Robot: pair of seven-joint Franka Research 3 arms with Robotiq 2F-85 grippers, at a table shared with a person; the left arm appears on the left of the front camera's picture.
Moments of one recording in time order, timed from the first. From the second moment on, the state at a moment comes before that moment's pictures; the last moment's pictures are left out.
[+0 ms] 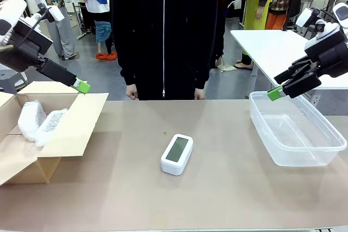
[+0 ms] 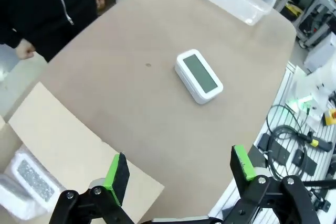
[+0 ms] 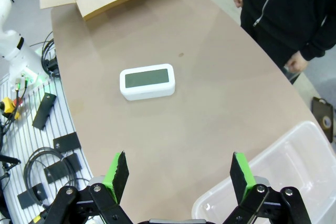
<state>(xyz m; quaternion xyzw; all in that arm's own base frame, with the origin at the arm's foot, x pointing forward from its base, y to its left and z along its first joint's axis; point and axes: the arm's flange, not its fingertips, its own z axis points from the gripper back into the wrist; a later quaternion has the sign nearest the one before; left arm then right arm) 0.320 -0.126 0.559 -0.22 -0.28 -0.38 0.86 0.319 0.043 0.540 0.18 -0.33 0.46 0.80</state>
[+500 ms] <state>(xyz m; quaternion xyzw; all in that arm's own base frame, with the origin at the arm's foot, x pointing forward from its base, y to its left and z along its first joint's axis) 0.312 -0.124 0.567 -0.23 -0.26 -0.40 0.85 0.319 0.043 0.540 0.18 -0.33 0.46 0.80</state>
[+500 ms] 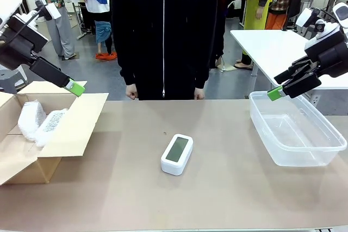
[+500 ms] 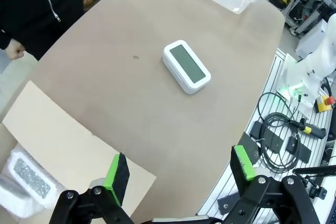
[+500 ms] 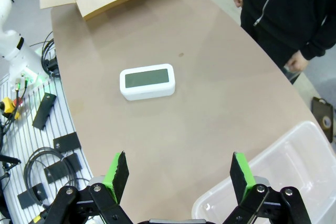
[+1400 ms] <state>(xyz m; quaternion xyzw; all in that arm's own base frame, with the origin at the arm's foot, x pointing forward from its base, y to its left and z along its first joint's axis) 0.297 -0.137 0.558 -0.23 -0.28 -0.45 0.82 0.319 0.043 0.540 0.18 -0.33 0.46 0.80</state>
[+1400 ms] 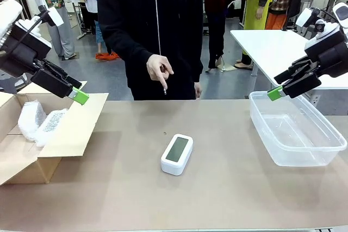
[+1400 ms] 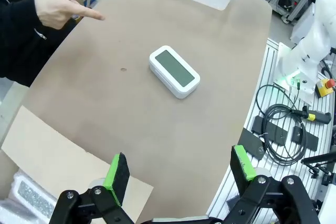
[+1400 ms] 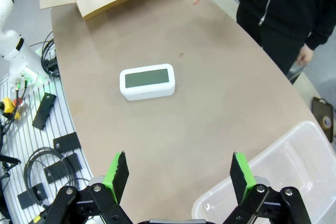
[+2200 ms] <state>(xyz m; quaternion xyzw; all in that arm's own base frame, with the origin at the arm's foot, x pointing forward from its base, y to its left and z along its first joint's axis) 0.297 -0.137 0.558 -0.23 -0.28 -0.45 0.82 0.319 0.043 0.540 0.18 -0.33 0.46 0.80</state>
